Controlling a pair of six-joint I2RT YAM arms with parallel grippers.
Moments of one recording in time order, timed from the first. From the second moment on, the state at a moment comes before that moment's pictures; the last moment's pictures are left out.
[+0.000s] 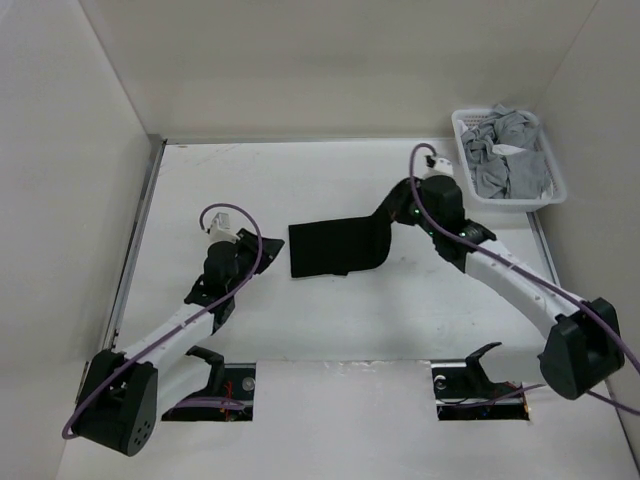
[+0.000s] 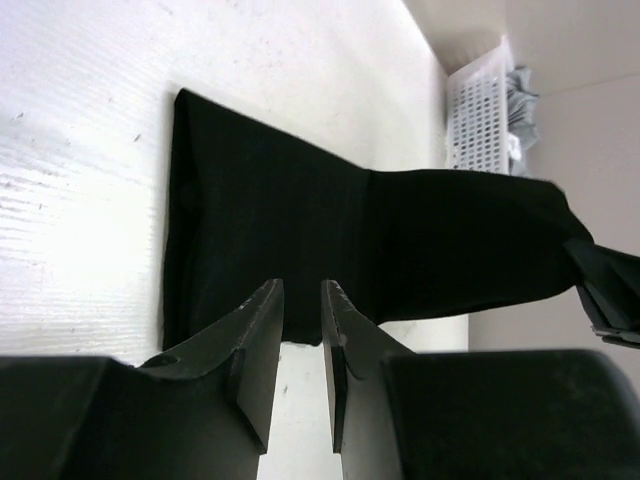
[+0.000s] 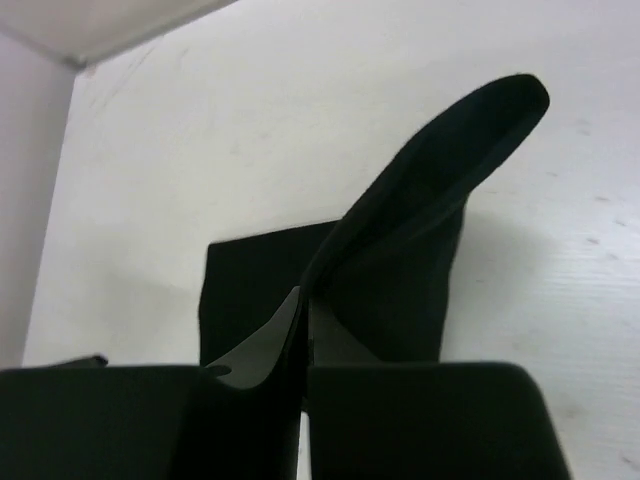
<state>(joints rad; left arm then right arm) -0.34 1.02 0.30 0.41 0.04 -1.03 0.42 1.26 0.90 -0.02 0.08 0.63</state>
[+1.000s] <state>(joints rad) -0.36 1.08 0.34 0.42 0.04 -1.04 0.79 1.59 1.09 -0.04 0.20 0.56</state>
